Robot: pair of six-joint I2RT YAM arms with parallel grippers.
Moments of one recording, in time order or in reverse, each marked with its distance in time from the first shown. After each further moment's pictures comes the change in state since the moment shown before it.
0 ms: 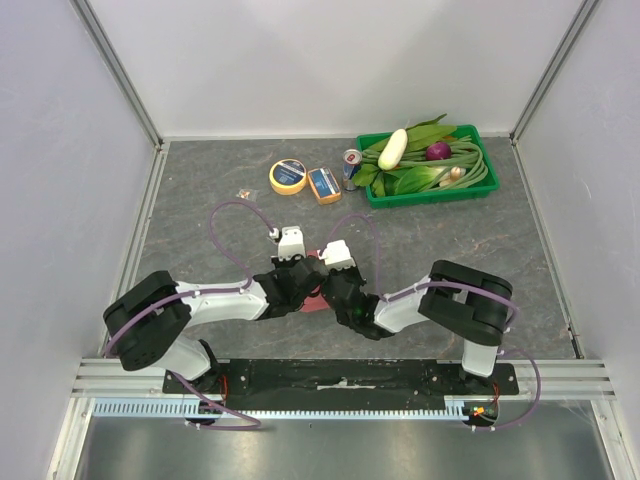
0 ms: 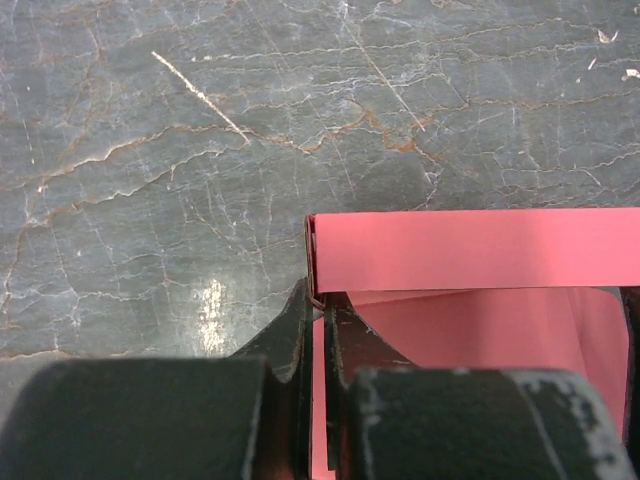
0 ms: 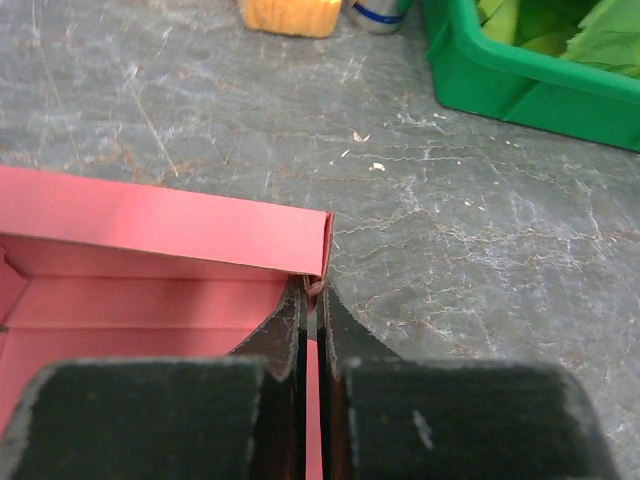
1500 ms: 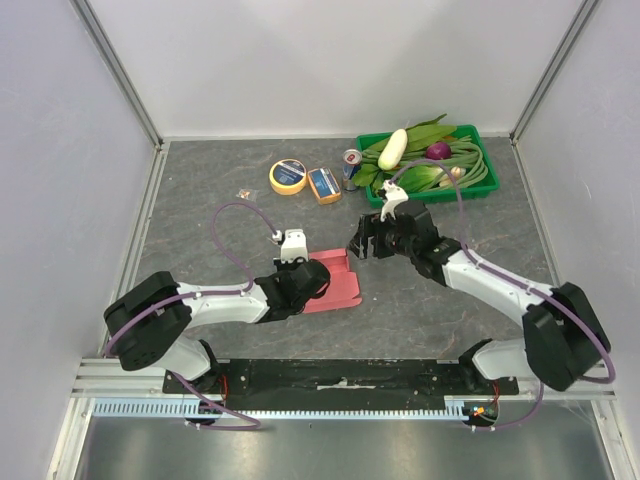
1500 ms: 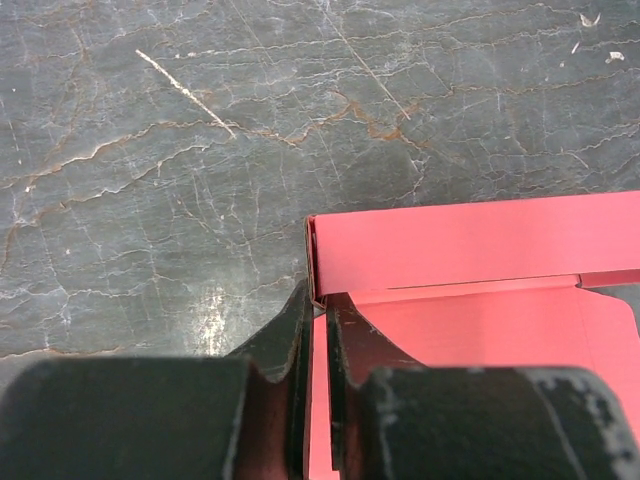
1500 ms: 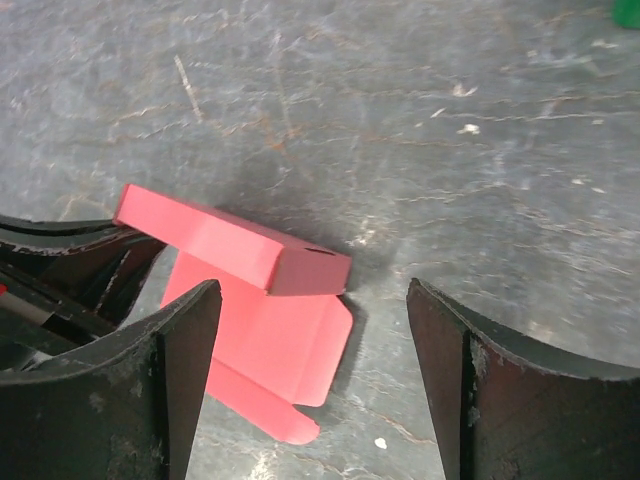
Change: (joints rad) left arm -0.017 0.000 -0.008 0.014 -0.004 -0.005; right arm -0.559 -0.496 0.093 -0.735 -1.107 0.338
